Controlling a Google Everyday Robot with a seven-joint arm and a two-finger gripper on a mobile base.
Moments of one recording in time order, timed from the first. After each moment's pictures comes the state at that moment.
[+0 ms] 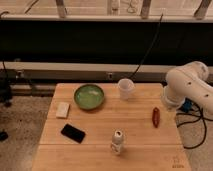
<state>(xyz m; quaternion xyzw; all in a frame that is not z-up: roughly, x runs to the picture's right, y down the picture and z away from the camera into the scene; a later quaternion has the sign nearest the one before) 0.287 0.108 0.683 -0.28 0.02 0.02 0.96</state>
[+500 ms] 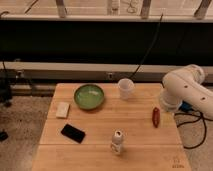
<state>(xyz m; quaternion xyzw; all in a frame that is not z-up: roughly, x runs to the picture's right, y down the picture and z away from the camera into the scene) 0.279 0.119 0.689 -0.28 0.02 0.02 0.96</state>
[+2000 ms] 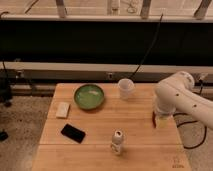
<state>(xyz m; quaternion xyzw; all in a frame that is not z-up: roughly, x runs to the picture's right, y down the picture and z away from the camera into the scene) 0.253 0.147 0.695 -0.29 0.03 0.00 0.96</state>
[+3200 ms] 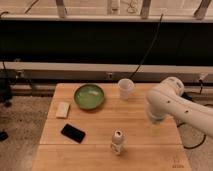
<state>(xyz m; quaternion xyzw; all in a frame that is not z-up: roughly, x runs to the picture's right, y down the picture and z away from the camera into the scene) 0.225 0.170 0.699 -0.29 0.03 -0.02 0.96</state>
